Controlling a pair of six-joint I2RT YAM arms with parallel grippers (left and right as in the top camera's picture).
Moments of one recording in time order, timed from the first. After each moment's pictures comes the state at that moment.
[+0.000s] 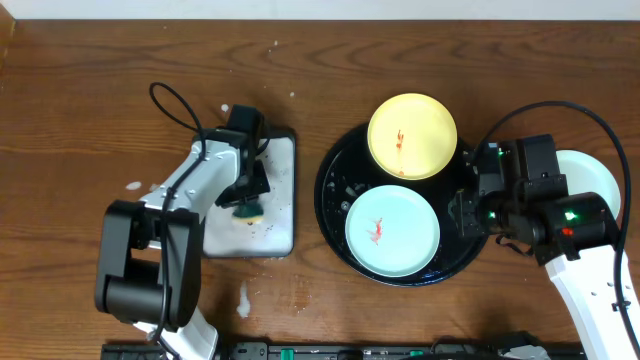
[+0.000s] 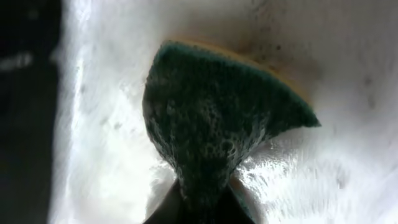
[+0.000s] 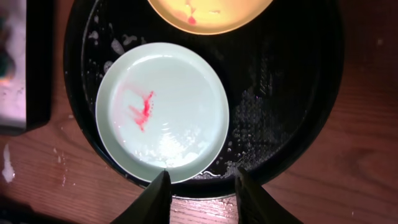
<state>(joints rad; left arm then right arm) -0.19 1.80 1.12 -0.86 -0.10 -0.50 0.21 1.14 1.08 -1.11 -0.16 0.16</state>
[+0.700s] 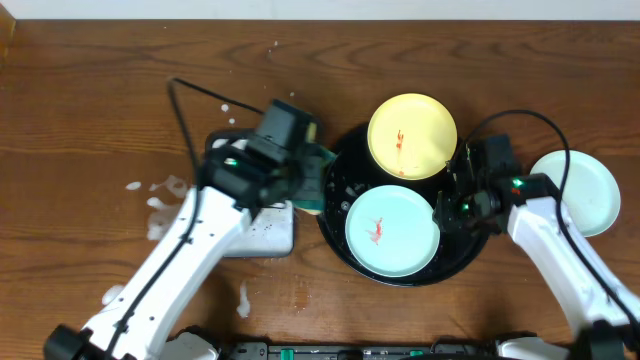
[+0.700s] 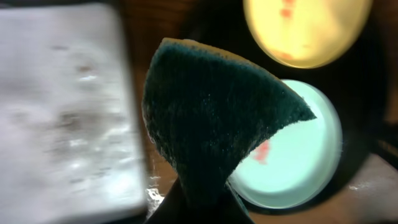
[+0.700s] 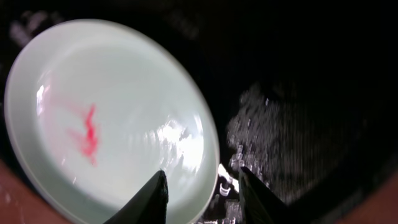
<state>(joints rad) -0.54 1.43 1.28 -0.95 0.10 -0.47 0.16 1.44 0.88 -0.82 -0.21 0.21</state>
